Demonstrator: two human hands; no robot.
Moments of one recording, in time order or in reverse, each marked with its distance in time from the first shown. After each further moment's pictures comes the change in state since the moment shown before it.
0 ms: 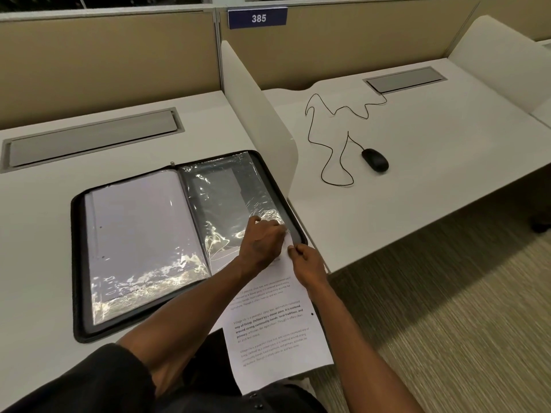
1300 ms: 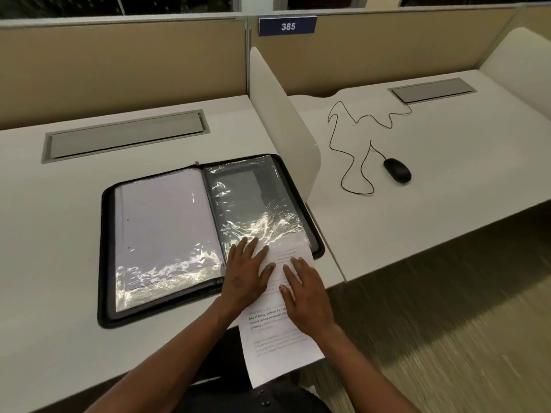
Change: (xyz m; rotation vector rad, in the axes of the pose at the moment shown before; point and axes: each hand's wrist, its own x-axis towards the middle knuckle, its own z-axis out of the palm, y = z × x) left_hand -0.104 -0.038 0.010 -0.121 -0.011 -0.287; right_hand -0.026 0.073 0.036 -0.762 0.113 -0.766
